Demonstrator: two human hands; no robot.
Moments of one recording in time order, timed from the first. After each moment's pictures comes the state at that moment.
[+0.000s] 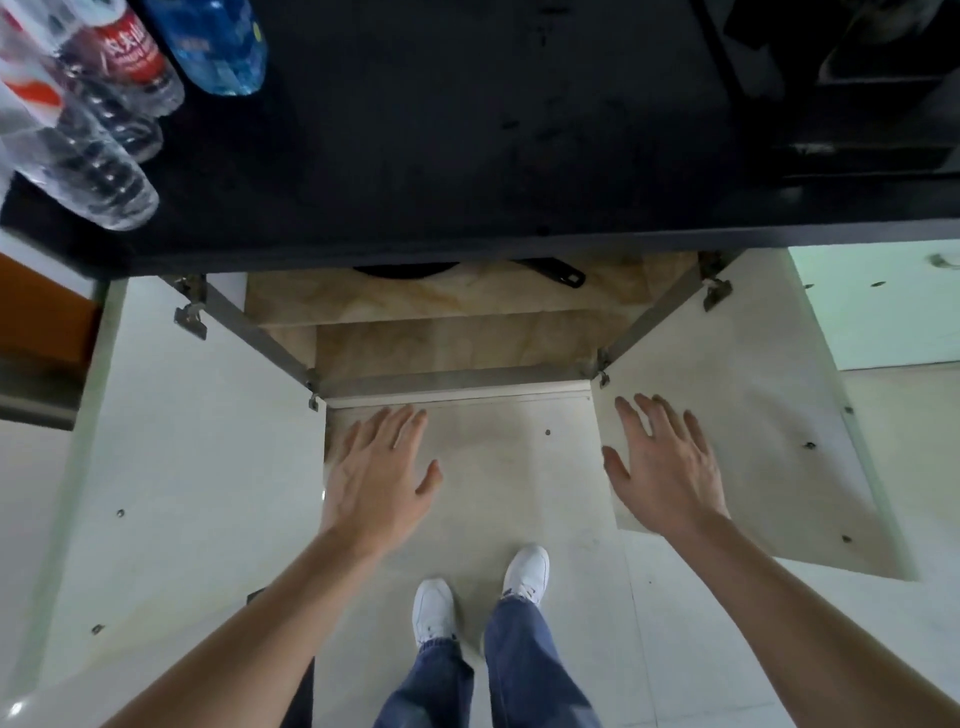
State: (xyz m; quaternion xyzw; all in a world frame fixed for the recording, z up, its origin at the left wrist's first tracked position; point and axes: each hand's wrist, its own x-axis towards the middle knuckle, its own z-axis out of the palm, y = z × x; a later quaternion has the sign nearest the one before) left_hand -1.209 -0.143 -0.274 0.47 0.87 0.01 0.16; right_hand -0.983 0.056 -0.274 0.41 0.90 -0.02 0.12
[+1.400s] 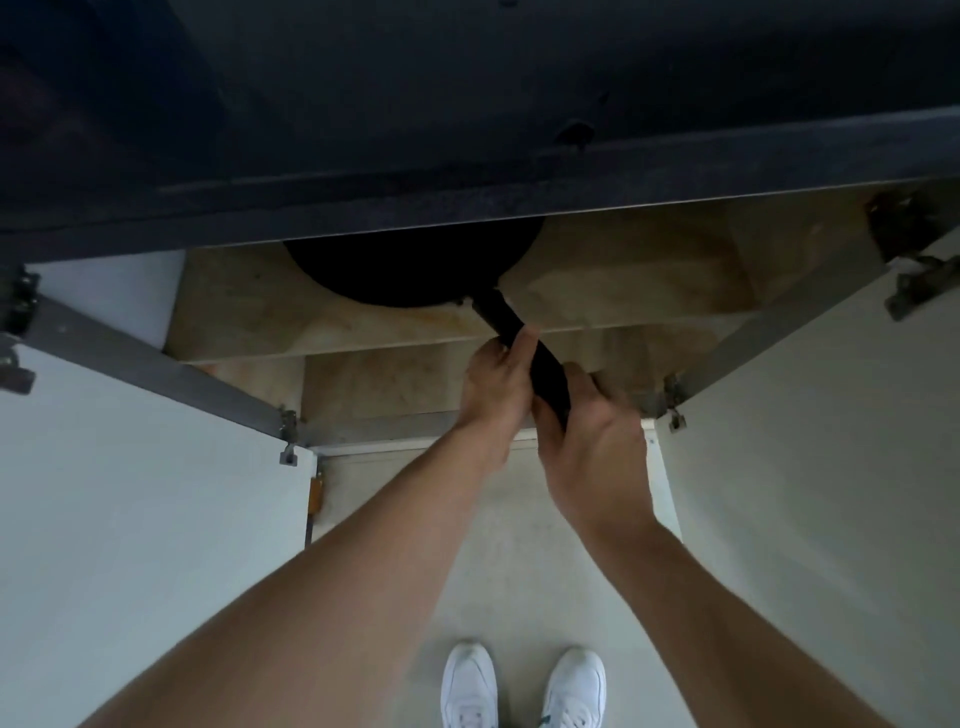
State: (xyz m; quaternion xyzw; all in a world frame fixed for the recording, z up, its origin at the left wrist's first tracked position) left_hand -1.236 0.091 -0.428 0.05 0.74 0.53 0.42; right_hand -1.133 0.101 -0.419 0.44 0.84 -0.27 -0.19
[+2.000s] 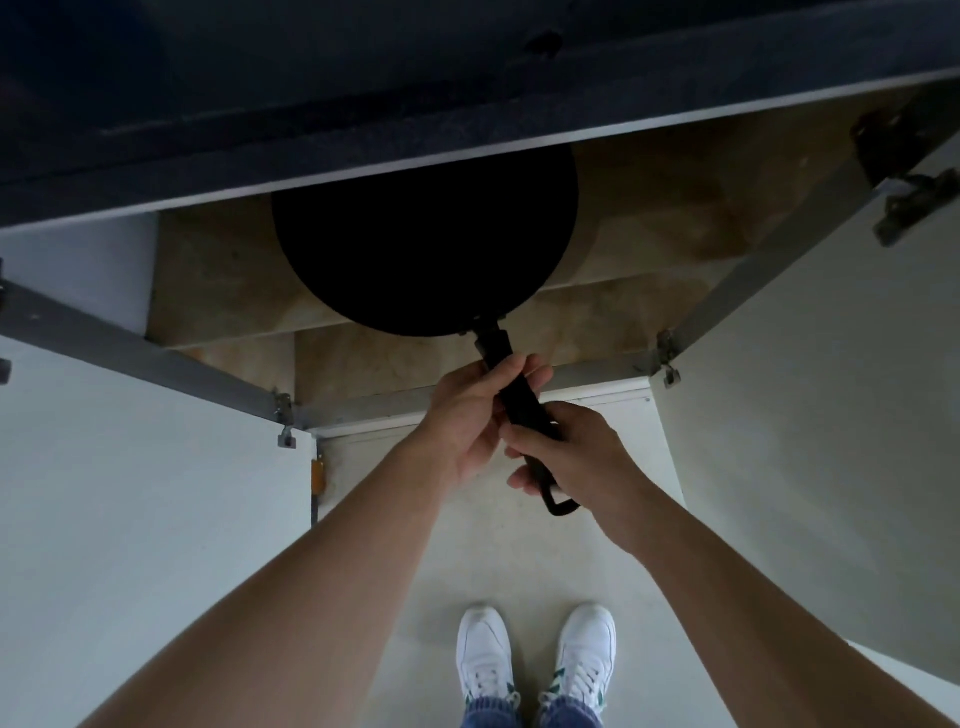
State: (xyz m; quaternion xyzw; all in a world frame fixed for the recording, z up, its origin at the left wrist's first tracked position) left_hand -1.230 0.039 -0.446 -0.09 0.52 0.62 0.59; right_hand -1.103 0.082 -0.426 0.47 0.53 -0.70 -0.01
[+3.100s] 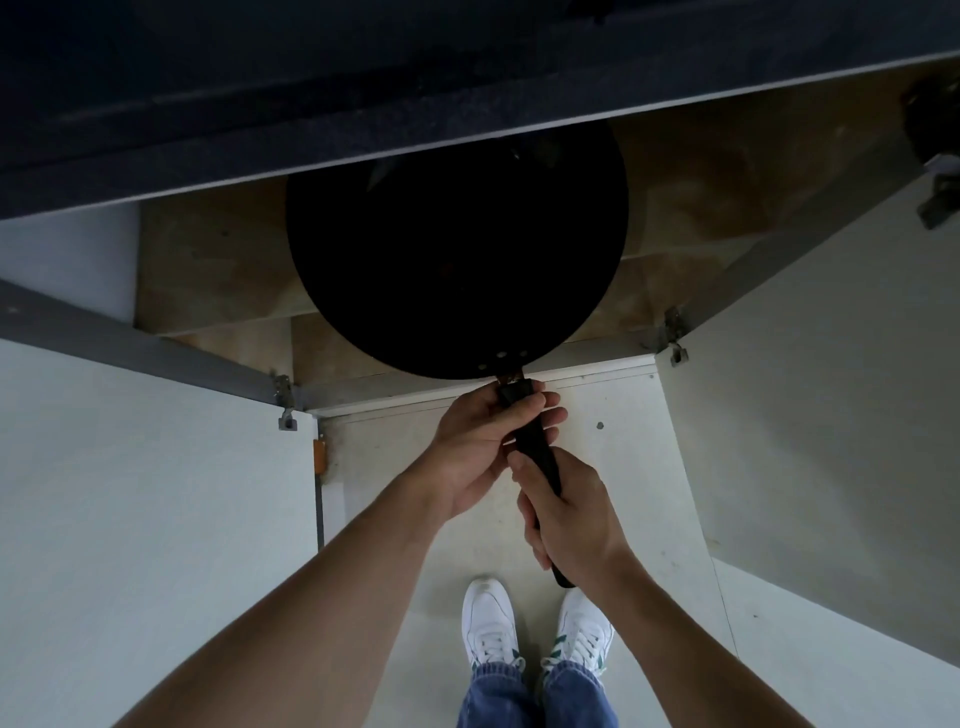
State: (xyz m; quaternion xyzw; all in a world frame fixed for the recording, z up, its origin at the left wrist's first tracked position) left_hand -1.225 0.011 -0.457 -0.04 0.52 0.58 0.63; right_hand -1.093 0.029 -0.461 0.46 0.57 -0.68 -0.08
